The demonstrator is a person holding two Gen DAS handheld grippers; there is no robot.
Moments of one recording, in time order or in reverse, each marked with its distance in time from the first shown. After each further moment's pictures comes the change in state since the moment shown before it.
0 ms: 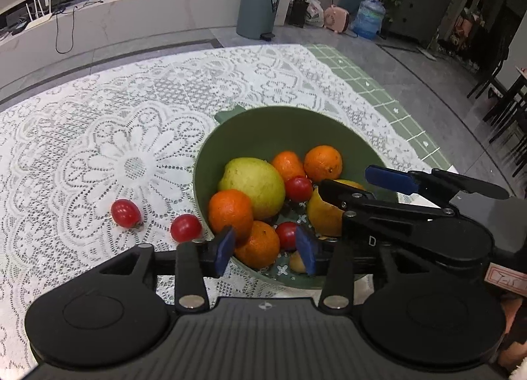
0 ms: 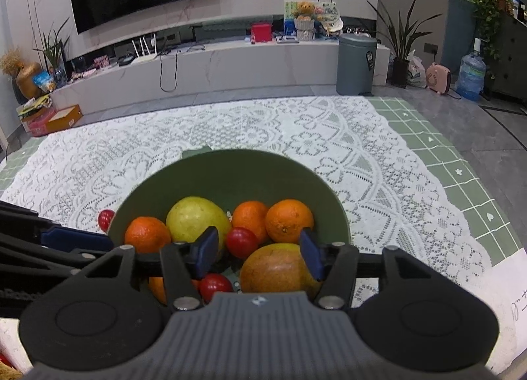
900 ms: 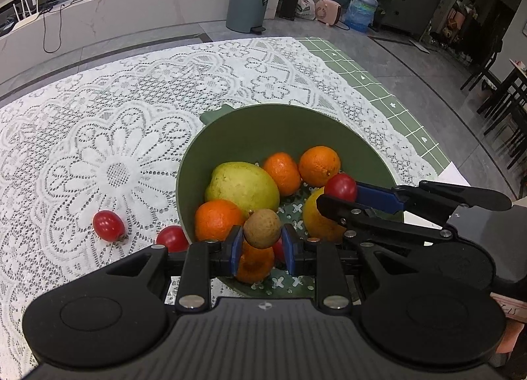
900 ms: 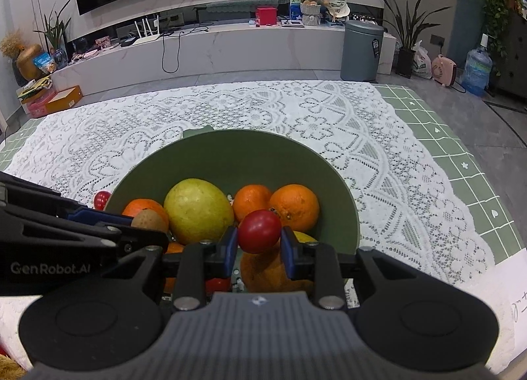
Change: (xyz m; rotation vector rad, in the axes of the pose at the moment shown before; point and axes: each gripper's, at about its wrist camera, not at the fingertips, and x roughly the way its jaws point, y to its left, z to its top) left arm 0.026 -0.002 0.011 0.026 0.031 -0.033; right arm 0.016 0.003 0.000 -0.030 0.076 -0.002
